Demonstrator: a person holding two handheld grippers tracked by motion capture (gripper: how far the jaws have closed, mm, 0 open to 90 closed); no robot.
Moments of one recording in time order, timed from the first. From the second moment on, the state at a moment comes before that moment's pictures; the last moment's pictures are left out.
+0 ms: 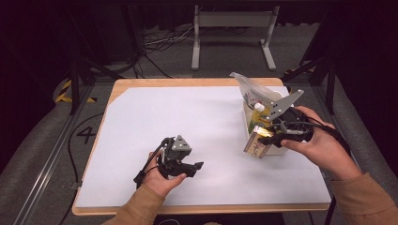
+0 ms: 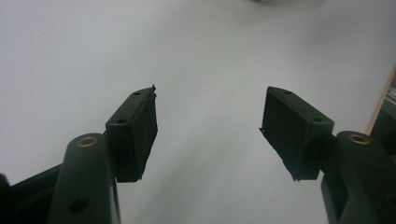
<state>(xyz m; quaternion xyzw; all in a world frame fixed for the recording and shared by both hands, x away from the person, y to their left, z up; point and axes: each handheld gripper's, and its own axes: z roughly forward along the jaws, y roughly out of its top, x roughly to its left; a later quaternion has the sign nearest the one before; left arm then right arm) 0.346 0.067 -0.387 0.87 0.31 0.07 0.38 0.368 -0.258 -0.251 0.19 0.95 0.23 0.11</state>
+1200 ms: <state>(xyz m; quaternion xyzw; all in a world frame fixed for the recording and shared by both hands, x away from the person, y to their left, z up) 0.348 0.077 -0.388 0.86 0.32 0.07 0.38 0.389 -0.295 -0.241 0.13 0.96 0.18 0.17</state>
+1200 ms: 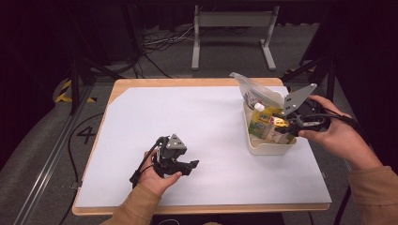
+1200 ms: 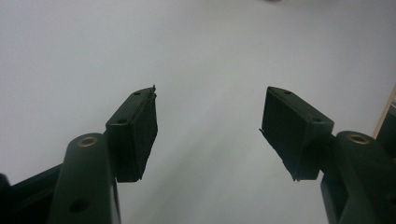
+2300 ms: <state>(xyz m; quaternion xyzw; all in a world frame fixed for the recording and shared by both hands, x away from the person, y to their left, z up) 0.351 0.076 -0.389 0.86 0.32 0.07 0.38 0.410 -0.311 -0.256 0.09 0.96 0.19 0.16</state>
